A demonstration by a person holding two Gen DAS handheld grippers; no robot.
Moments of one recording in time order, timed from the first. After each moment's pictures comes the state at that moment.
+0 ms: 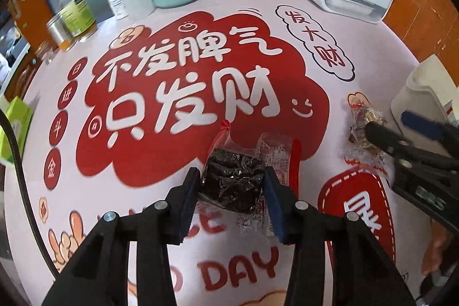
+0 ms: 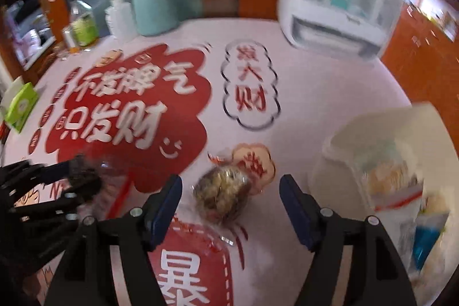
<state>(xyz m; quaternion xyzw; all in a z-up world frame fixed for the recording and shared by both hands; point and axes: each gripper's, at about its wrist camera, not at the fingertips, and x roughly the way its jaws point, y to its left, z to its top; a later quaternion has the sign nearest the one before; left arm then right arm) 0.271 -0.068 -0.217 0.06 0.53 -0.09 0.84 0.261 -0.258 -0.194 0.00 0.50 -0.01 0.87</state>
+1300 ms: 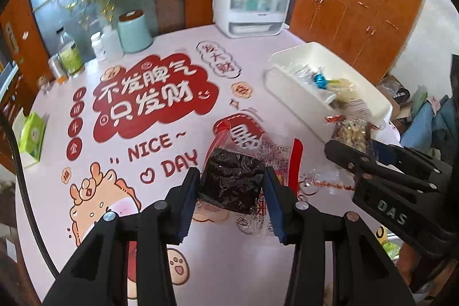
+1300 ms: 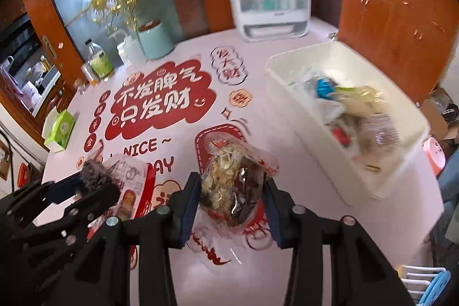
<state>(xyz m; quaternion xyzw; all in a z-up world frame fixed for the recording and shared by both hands) 0.067 -0.069 -0.065 0.08 0.46 -0.23 0.85 0.047 -0.226 -0.076 0.12 0.46 -0.09 0.88</state>
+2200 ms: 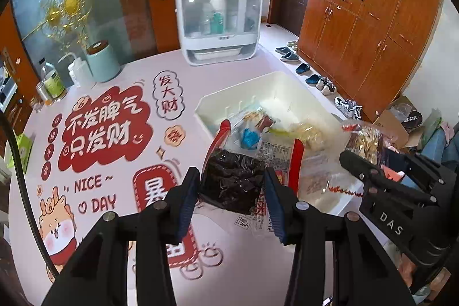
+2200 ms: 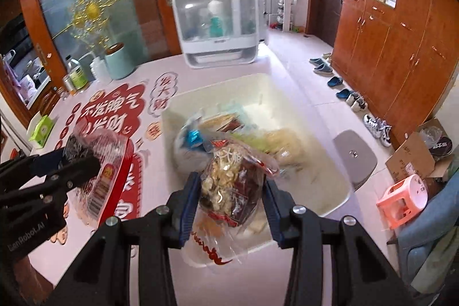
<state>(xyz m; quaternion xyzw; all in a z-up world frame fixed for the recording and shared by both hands) 0.087 -0.299 -0.041 0.06 0.45 -0.17 0.87 0.050 -0.447 -0.048 0.06 0.44 -0.07 0.89</state>
